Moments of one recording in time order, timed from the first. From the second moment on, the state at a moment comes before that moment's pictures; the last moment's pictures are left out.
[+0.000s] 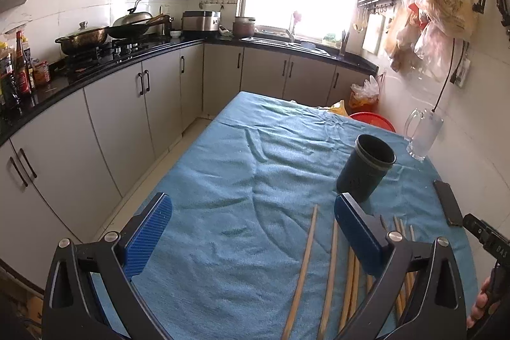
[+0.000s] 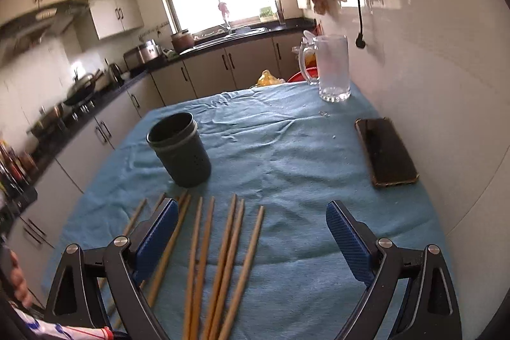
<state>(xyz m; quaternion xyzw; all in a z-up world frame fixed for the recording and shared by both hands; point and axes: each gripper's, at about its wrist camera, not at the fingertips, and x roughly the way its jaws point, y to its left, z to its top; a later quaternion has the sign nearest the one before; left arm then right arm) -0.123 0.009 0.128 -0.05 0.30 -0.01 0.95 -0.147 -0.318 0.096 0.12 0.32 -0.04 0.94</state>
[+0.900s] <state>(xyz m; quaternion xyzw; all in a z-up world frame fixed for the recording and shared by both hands) -0.103 -0.016 0.086 0.03 0.37 -0.01 0.93 -0.144 -0.297 0.064 0.06 0.36 -0.07 0.93</state>
